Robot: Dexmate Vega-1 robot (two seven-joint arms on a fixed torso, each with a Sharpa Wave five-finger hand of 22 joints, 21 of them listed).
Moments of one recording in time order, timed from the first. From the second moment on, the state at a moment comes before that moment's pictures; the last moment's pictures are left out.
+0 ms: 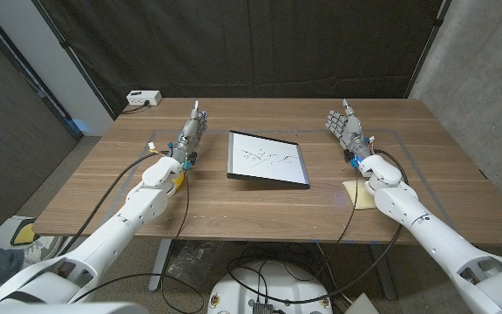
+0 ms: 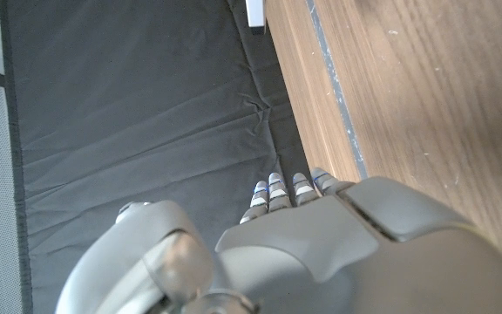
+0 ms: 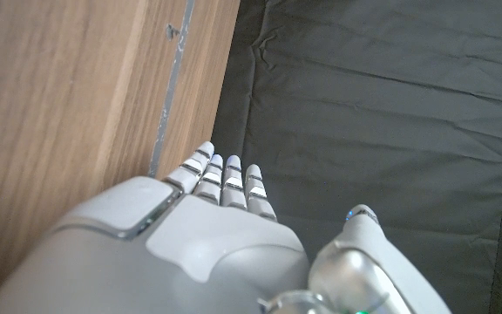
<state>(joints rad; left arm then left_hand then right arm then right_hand) 0.82 0.52 0.38 -1.32 -0.64 -0.23 0.00 0.36 0.07 -0.26 0.10 0.28 -0.05 0.04 0.23 0.18 -0.02 -0.02 0.25 0.18 -0.10 0.01 0.20 0.18 -0.17 -0.04 0.26 0.18 -0.82 -0.48 -0.37 -1.28 0.69 0.28 0.07 0.09 0.03 0.20 -0.06 0.19 0.08 0.12 0.20 0.19 0.09 0.15 0.22 0.18 0.03 0.12 0.20 0.18 0.11 0.00 0.22 0.18</state>
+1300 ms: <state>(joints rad) 1.08 0.65 0.30 -1.69 -0.65 -0.21 0.11 0.50 0.09 -0.23 0.04 0.26 0.03 0.06 0.24 0.18 0.08 -0.01 0.26 0.19 0.00 0.03 0.21 0.18 -0.04 -0.01 0.29 0.18 -0.87 -0.49 -0.37 -1.37 0.70 0.30 0.06 0.16 0.05 0.23 -0.10 0.19 0.10 0.13 0.20 0.19 0.10 0.15 0.22 0.18 0.03 0.13 0.20 0.18 0.12 0.00 0.22 0.18</state>
